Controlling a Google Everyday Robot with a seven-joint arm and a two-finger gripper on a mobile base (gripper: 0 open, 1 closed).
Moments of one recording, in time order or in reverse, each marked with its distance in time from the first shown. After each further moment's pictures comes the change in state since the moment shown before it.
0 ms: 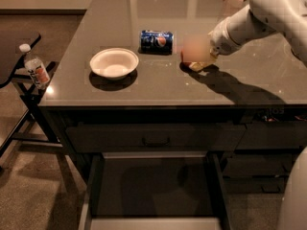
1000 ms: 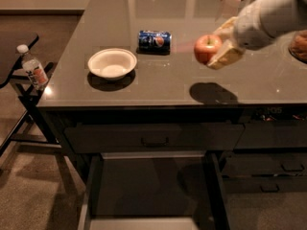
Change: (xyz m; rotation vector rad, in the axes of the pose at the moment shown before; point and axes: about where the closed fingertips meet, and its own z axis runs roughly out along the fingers) arm -0.029 0.054 -0.107 0.086 -0.001 -0.187
